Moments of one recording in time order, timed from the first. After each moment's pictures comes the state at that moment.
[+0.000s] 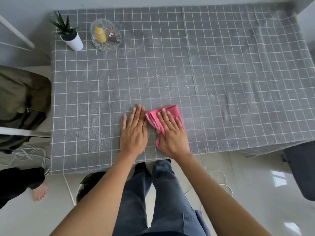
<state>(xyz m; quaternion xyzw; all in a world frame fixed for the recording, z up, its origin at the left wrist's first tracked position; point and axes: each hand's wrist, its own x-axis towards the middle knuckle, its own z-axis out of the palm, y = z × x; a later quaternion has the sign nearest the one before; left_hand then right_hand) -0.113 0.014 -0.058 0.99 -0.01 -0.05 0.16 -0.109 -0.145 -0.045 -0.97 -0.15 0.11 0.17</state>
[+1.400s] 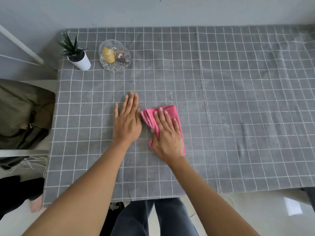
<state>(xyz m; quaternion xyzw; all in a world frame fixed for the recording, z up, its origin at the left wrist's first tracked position) 0.013 0.057 -0.064 0.99 0.05 -0.02 0.11 -0.019 -0.099 -0.048 -0.97 -0.14 0.06 0.20</state>
